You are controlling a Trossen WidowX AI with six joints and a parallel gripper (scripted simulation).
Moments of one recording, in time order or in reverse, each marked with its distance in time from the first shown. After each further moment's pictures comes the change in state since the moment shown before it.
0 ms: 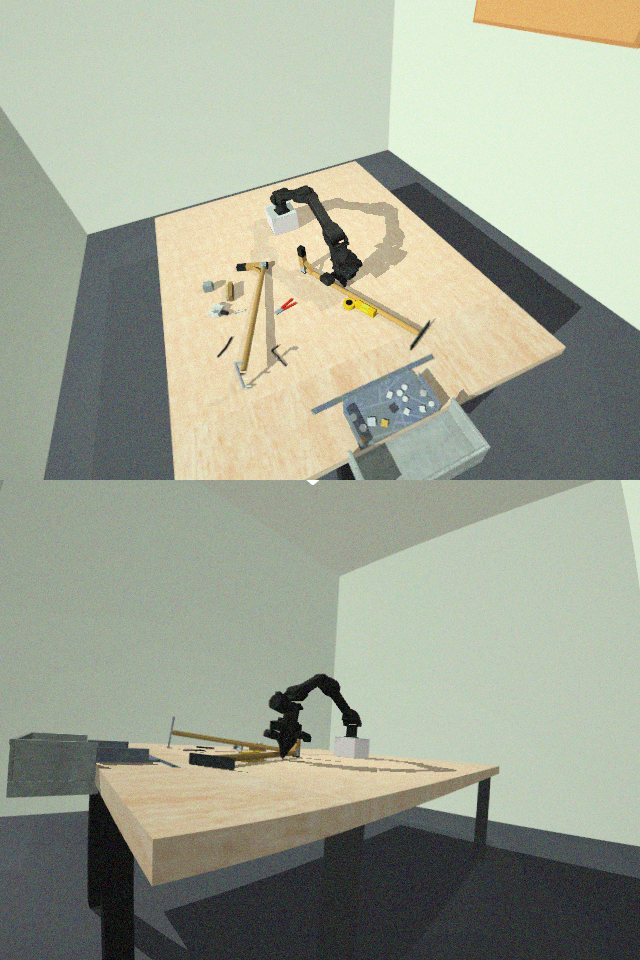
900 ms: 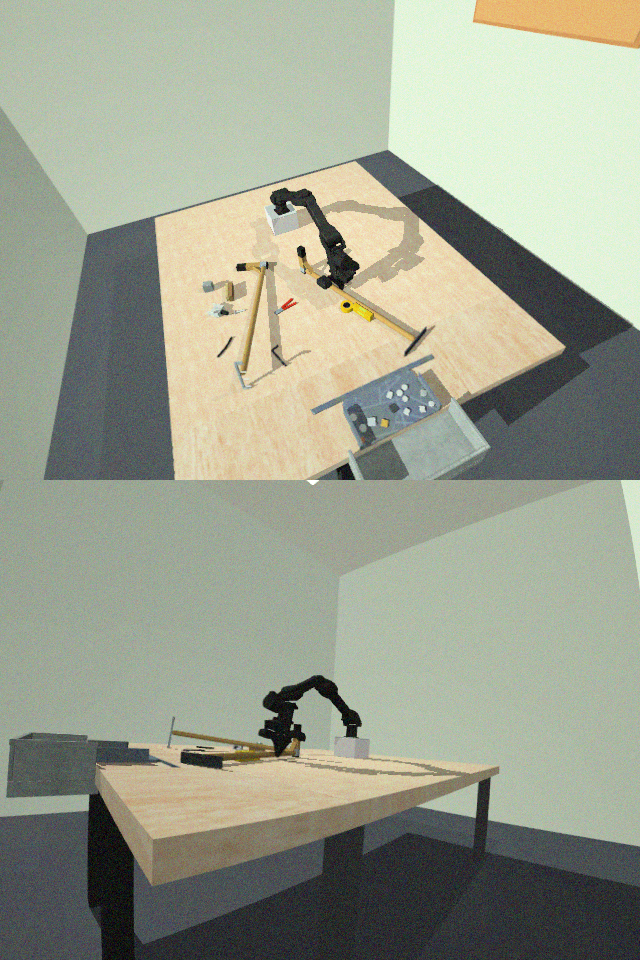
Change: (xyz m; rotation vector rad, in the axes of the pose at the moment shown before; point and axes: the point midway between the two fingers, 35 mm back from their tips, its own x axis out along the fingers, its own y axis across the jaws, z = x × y) arm 0.000 -0.020 0.007 -0.011 -0.004 0.007
